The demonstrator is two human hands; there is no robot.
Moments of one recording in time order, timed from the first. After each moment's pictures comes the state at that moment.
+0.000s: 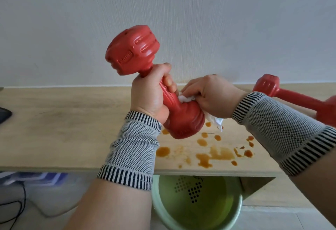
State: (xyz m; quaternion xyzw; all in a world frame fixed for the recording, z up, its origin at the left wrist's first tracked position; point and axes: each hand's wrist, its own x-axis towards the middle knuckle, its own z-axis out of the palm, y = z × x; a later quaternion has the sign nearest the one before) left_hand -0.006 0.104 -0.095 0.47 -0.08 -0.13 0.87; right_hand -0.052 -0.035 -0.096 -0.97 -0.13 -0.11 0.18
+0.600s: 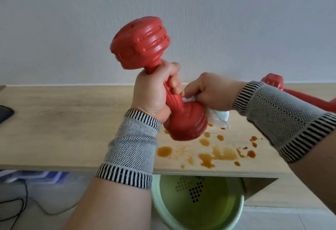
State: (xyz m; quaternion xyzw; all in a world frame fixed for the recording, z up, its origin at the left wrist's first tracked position) left_hand -0.007 0.108 -0.094 0.46 -0.17 -0.15 0.86; right_hand -0.048 -0.030 -0.079 -0.96 -0.05 0.05 0.27
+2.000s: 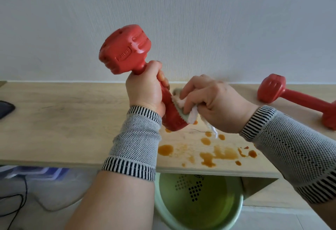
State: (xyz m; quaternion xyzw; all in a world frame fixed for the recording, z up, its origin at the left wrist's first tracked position) left_hand 0.008 0.109 -0.100 0.49 -0.02 -0.02 0.87; right_hand -0.068 -0.020 -0.110 -0.93 -0.20 -0.20 0.22
